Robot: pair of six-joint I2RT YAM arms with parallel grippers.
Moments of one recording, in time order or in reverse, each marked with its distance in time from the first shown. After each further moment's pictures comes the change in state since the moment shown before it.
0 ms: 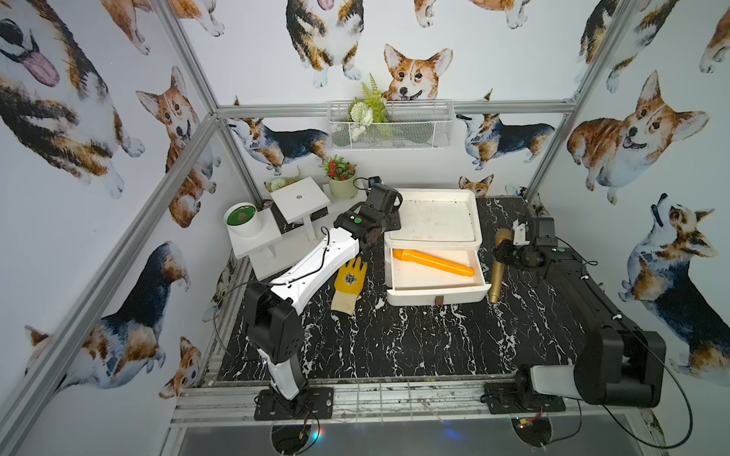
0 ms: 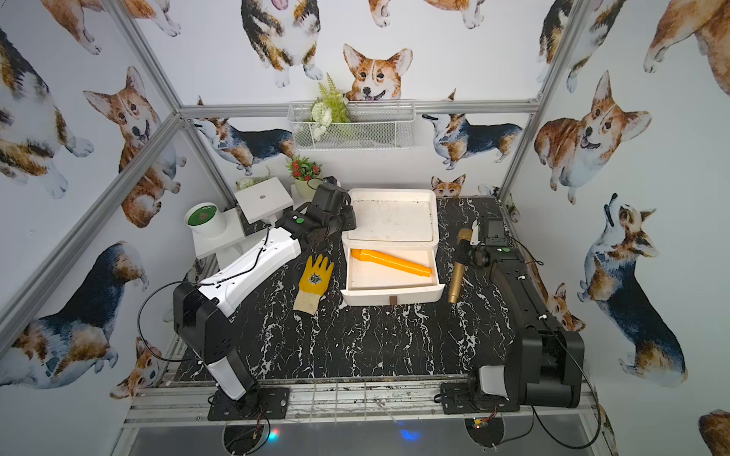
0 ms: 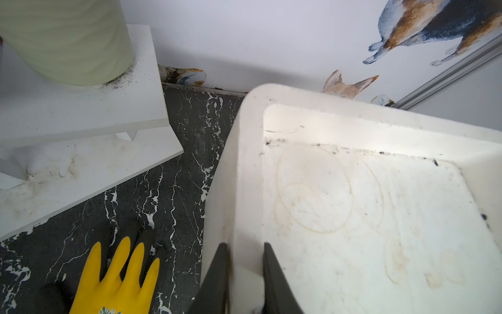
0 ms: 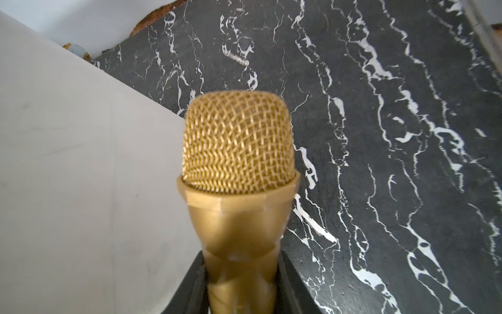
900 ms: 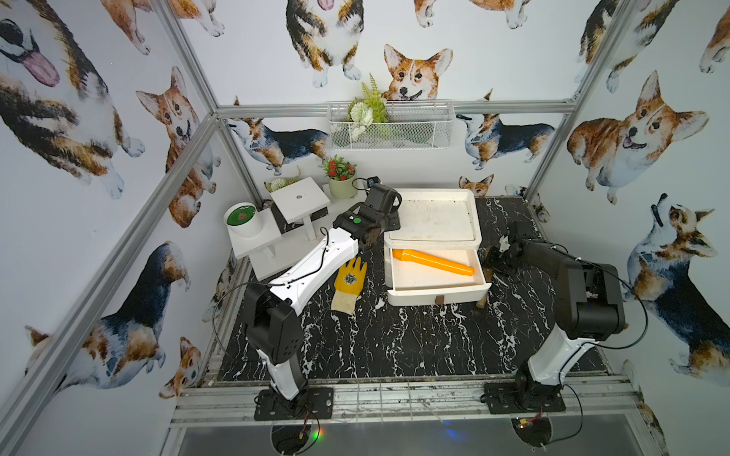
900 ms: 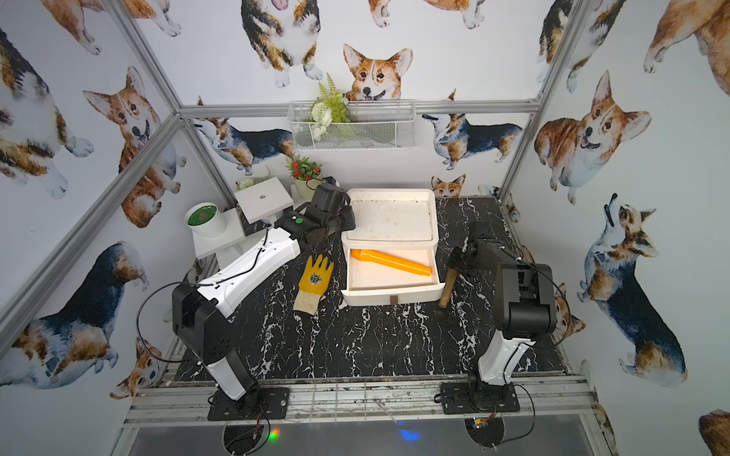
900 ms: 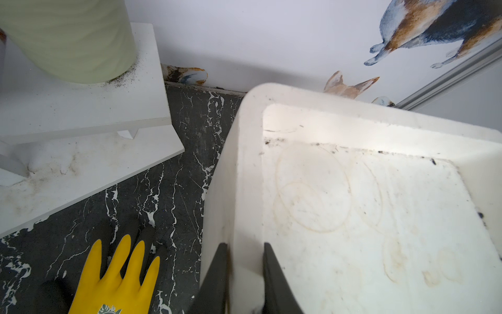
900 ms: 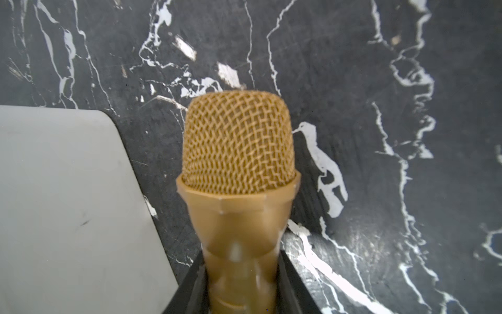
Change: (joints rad) left arm 0.002 -0.007 -0.006 -0.002 0.000 -0.010; right arm -0.021 0.406 0.069 0.054 -0.035 0.102
